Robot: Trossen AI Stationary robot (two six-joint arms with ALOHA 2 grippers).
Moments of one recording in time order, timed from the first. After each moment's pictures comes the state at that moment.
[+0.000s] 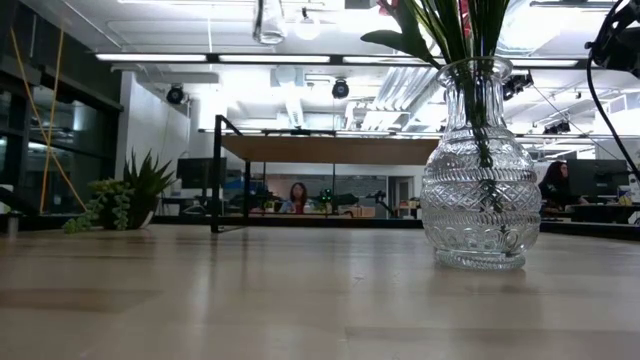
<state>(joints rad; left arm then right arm) 0.08 1.67 2.16 -1.23 -1.14 -0.75 1.34 0.80 0.48 1.44 0.86 -0.64</state>
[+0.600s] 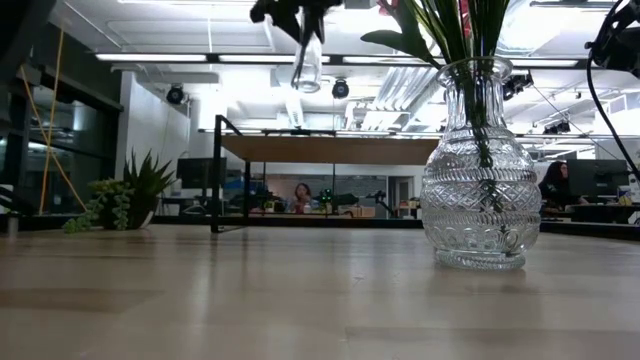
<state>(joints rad) 0.27 1.84 2.16 -0.97 -0.78 -0.47 1.34 0.80 0.48 1.43 0.86 -0.63</state>
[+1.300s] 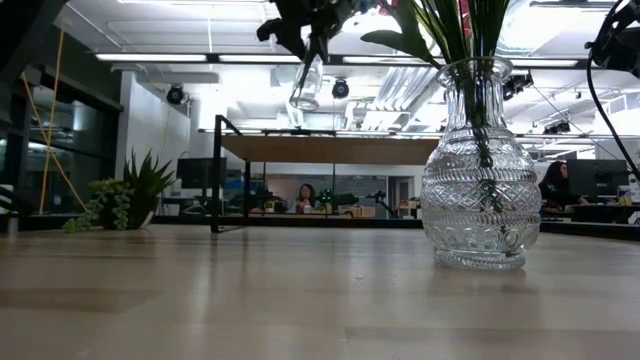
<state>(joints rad) 0.33 1.88 2.16 -1.00 -0.59 -0.37 1.34 0.80 0.48 1.43 0.87 -0.63</state>
